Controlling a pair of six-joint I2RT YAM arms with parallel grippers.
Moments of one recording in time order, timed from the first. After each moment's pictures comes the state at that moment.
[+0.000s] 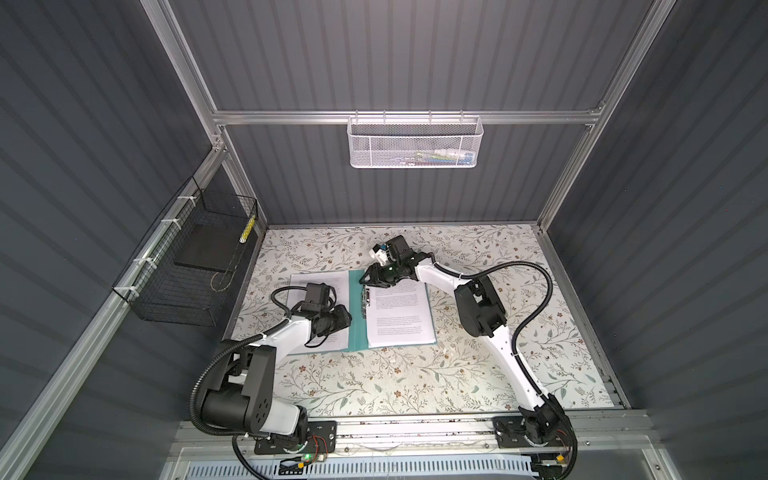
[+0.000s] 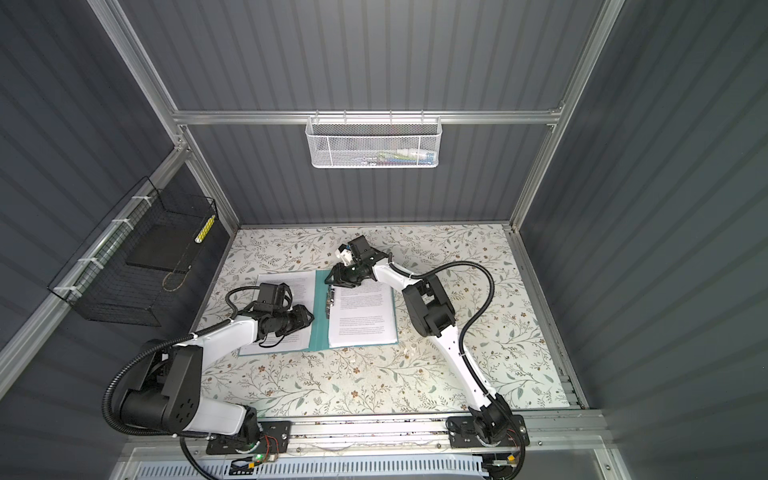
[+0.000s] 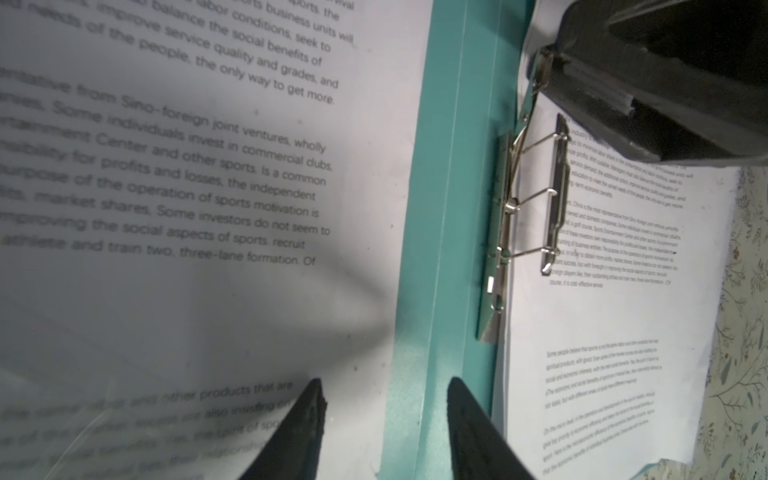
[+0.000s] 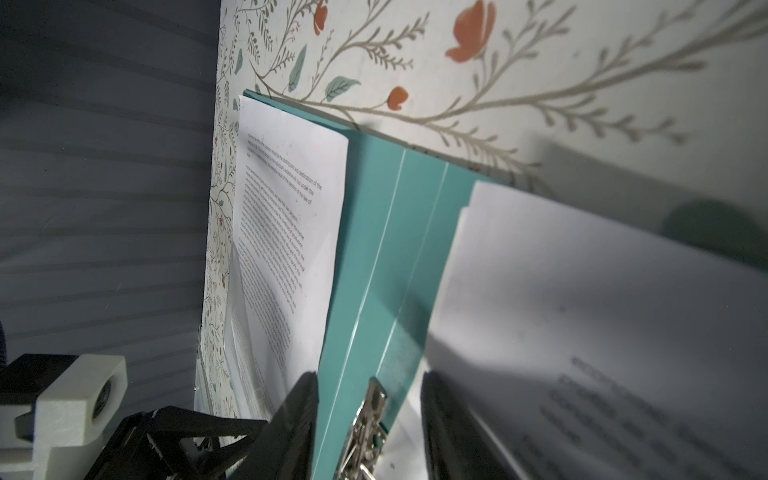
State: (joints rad) left arm -0.22 1.45 0.65 -0.21 0.22 -0.51; right arm 0.63 2.64 2.18 -0.38 -0.71 0.58
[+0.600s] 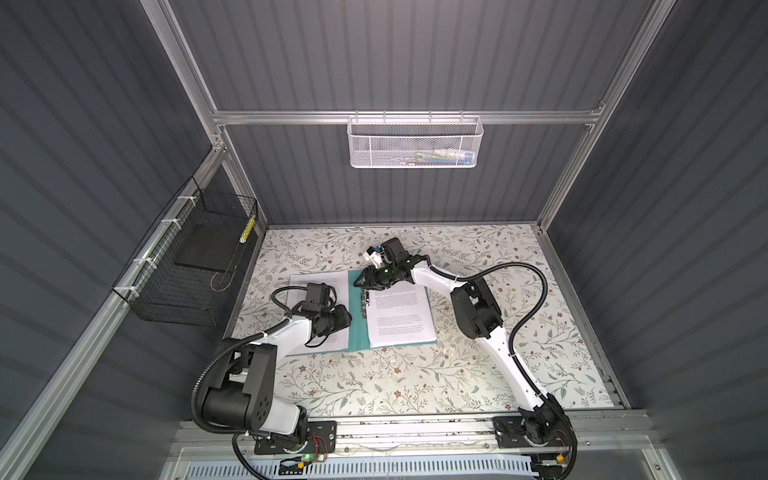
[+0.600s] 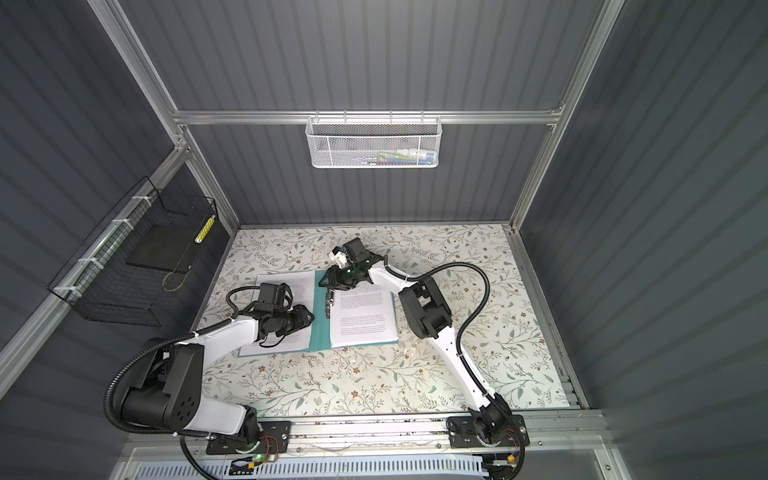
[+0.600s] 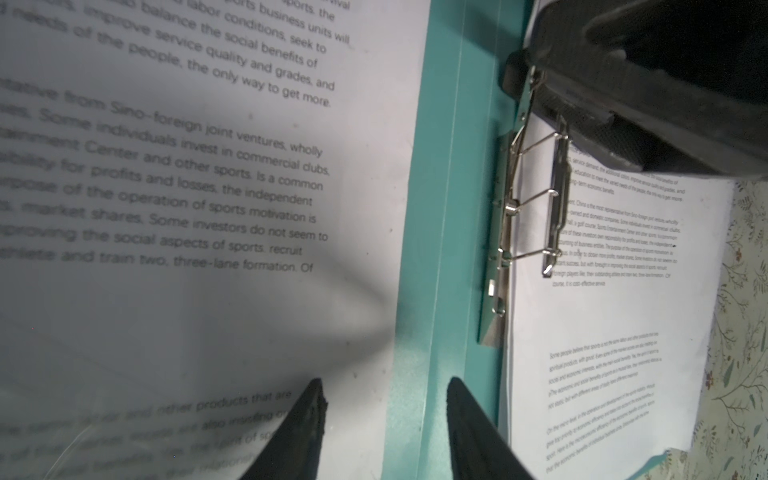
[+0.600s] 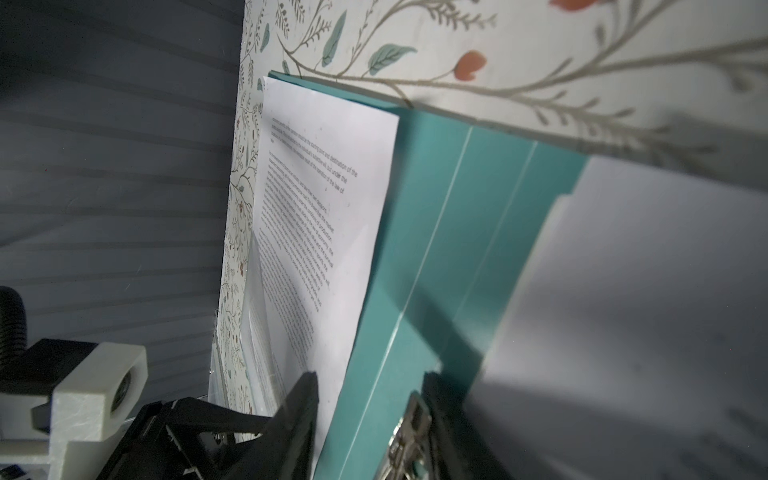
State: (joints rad) left arm -0.22 1.46 0.65 -0.20 0.22 -0.51; right arm 0.65 2.66 2.20 -0.34 -0.76 0.60
